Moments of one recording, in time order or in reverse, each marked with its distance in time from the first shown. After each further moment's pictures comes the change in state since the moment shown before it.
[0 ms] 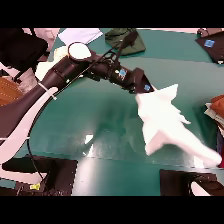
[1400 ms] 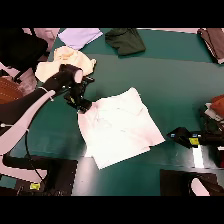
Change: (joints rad) left arm 0.209 0.000 -0.310 1.166 -0.242 -0.288; right arm -0.299 0.087 -0.985 -0.049 0.198 -0.056
